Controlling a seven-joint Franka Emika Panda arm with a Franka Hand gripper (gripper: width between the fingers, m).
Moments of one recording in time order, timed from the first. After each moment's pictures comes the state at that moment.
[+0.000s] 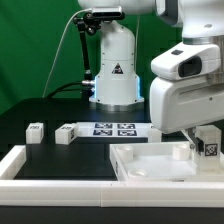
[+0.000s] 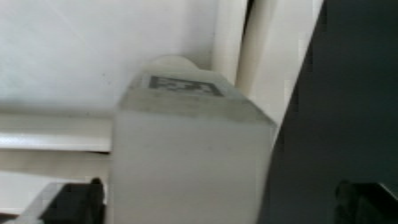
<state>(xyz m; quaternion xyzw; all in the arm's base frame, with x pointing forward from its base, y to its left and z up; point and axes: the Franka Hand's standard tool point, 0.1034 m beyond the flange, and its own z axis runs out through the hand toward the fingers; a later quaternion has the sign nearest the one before) 0.622 0.124 0.074 -0.99 -0.13 0.01 0.09</state>
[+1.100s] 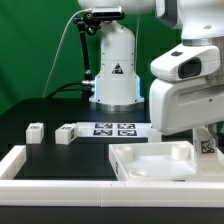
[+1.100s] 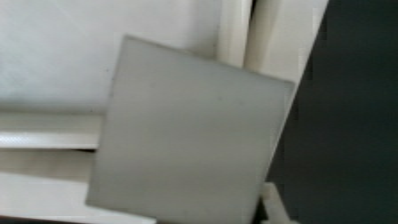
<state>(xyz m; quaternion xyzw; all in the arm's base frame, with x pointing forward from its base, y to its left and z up) 0.622 0.125 0.074 -0.99 -0.10 0.02 0.09</state>
